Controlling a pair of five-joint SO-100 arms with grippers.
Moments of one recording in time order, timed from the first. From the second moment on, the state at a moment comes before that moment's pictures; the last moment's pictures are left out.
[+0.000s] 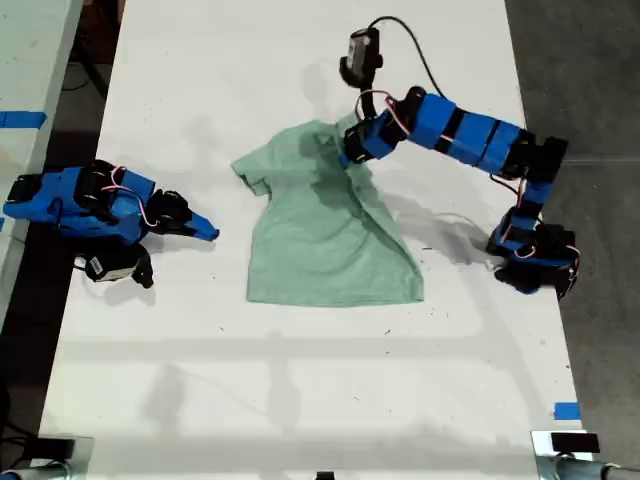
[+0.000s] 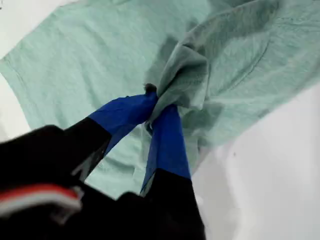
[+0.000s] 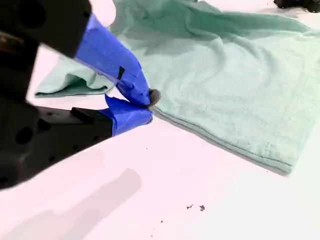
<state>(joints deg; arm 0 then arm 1) -3.4 205.3 182.8 63.3 -4.6 26.7 77.1 61.3 73.2 -51.9</state>
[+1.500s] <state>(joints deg) -3.2 205.3 182.8 63.3 -5.1 7.6 199.9 173.7 79.8 -21.6</state>
